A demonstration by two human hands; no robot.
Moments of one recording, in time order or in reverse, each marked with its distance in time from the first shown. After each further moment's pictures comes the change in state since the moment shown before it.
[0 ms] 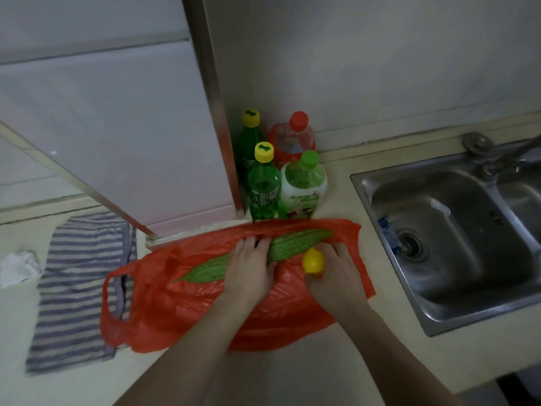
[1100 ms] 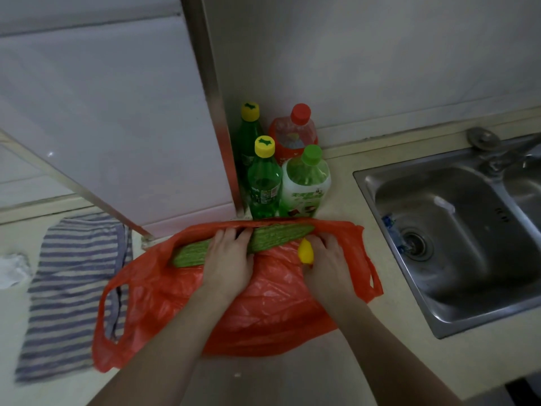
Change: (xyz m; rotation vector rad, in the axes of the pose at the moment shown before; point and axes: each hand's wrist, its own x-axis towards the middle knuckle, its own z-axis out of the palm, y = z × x) left_hand 0.016 -0.042 -0.004 0.102 0.087 -0.003; right_hand 0.025 0.003 0.035 -0.036 0.064 -0.044
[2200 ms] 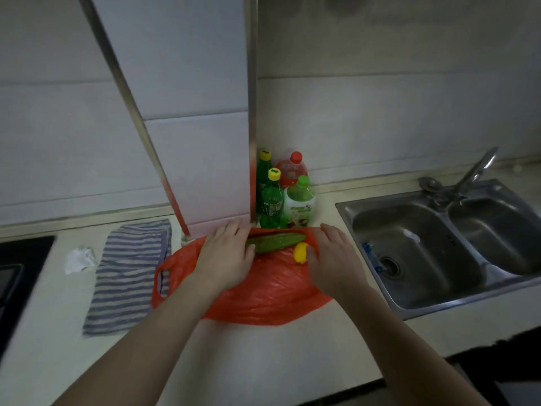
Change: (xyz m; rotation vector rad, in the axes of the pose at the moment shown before) left_hand -0.096 0.014 -0.140 0.052 0.115 0.141; right_hand -0.103 -0.071 -0.125 -0.266 0.161 -0.245
